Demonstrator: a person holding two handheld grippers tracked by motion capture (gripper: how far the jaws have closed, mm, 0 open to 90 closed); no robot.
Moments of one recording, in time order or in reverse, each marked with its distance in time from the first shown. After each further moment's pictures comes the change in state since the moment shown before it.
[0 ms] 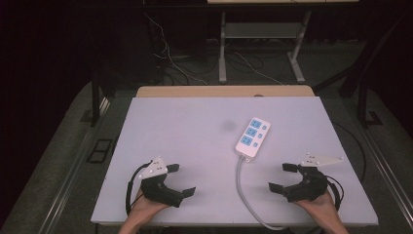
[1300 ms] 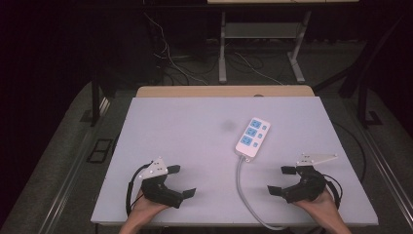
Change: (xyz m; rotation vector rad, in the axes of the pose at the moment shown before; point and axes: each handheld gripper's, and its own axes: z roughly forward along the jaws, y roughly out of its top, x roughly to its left) left arm 0.000 -0.002 0.001 0.003 -0.020 -0.007; right arm 0.000 0.004 0.005 0.108 0.012 0.004
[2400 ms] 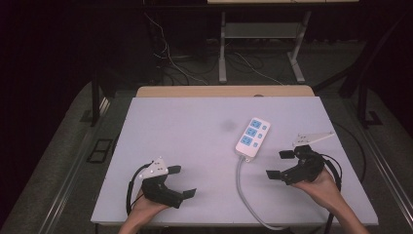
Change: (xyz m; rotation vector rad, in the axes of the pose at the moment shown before) left arm 0.001 0.000 0.001 0.004 -0.014 -0.001; right arm -0.008 0.052 -0.004 0.054 0.009 -0.041
